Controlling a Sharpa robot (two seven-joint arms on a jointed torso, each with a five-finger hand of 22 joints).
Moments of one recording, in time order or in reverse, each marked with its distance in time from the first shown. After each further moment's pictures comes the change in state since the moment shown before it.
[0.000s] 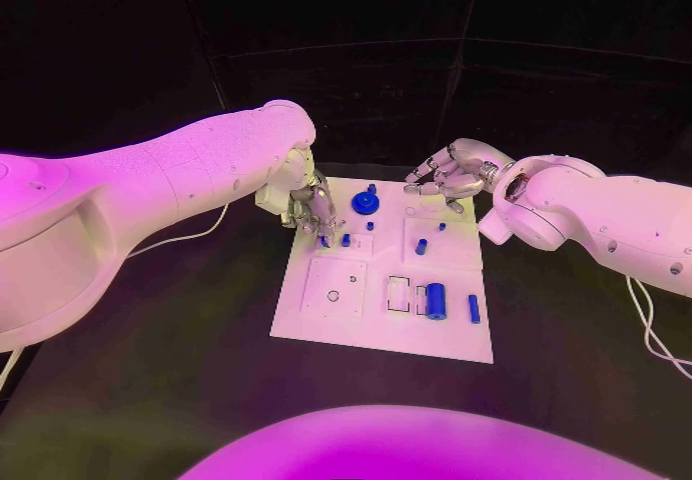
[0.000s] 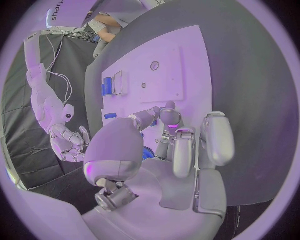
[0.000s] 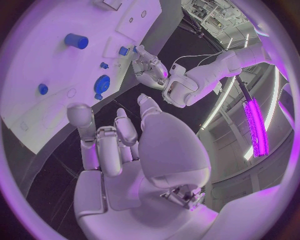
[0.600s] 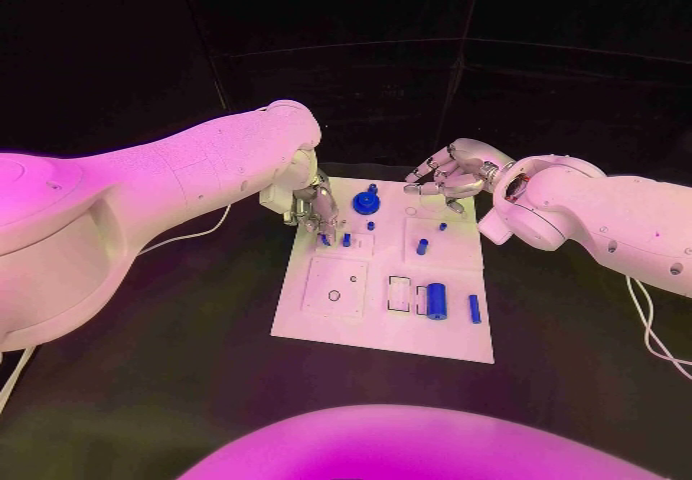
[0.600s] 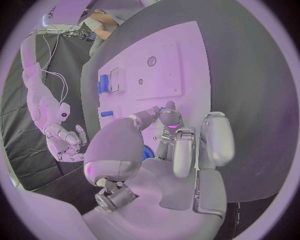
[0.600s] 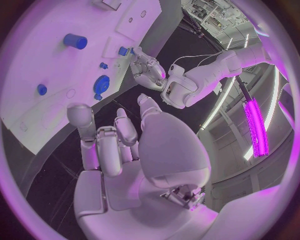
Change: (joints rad) left arm -0.005 0.026 -0.001 -0.032 -0.033 -0.015 -0.003; left_hand 0.004 -0.004 -0.007 -0.007 0.002 0.000 0.000 0.004 0.009 0.006 -0.006 0.007 0.012 0.000 0.000 0.000 0.000 0.000 0.000 0.000 0.004 0.000; right arm 0.000 0.002 0.000 0.000 0.000 0.000 0.000; right_hand 0.000 0.000 0.000 0.000 0.000 0.000 0.000 0.000 0.000 0.000 0.000 0.000 0.000 0.000 0.000 0.000 0.000 0.000 0.000 0.000 0.000 0.000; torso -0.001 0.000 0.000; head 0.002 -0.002
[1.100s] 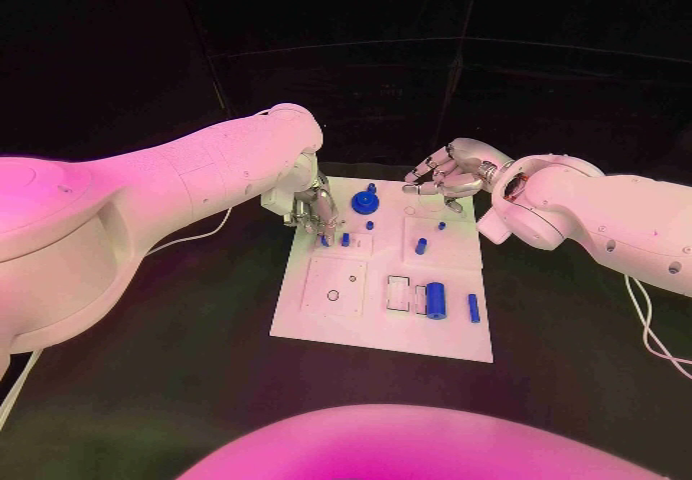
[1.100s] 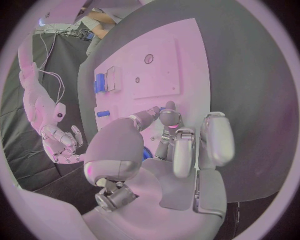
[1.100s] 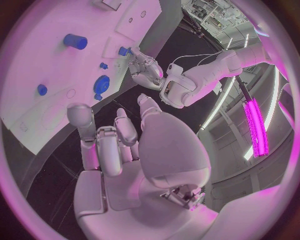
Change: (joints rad) left arm -0.012 0.020 0.000 -0.027 -0.025 -0.005 0.000; left_hand 0.004 -0.004 0.000 0.000 -0.002 0.002 -0.002 0.004 0.000 0.001 0.002 0.004 0.001 0.000 0.000 0.000 0.000 0.000 0.000 0.000 0.000 0.000; right arm 0.000 0.000 0.000 0.001 0.000 0.000 0.000; right_hand 0.000 0.000 0.000 0.000 0.000 0.000 0.000 0.000 0.000 0.000 0.000 0.000 0.000 0.000 0.000 0.000 0.000 0.000 0.000 0.000 0.000 0.000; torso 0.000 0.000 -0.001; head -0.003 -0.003
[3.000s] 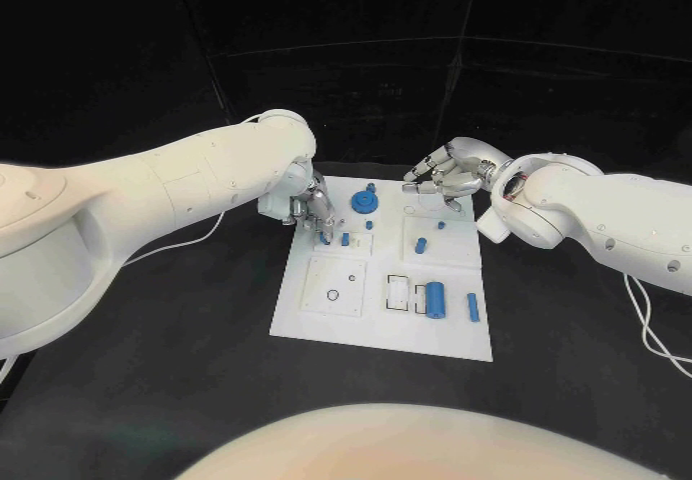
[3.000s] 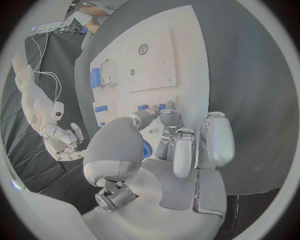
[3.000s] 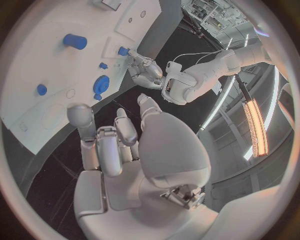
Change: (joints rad) left arm -0.009 -0.067 0.005 0.106 -0.060 -0.141 0.029; left_hand 0.000 0.000 0.000 -0.005 0.001 0.000 0.001 0.000 0.008 0.006 0.002 0.000 -0.003 0.000 0.000 0.000 0.000 0.000 0.000 0.000 0.005 0.000; right arm 0.000 -0.002 0.000 0.001 0.000 0.000 0.000; right_hand 0.000 0.000 0.000 0.000 0.000 0.000 0.000 0.000 0.000 0.000 0.000 0.000 0.000 0.000 0.000 0.000 0.000 0.000 0.000 0.000 0.000 0.000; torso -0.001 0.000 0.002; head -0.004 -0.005
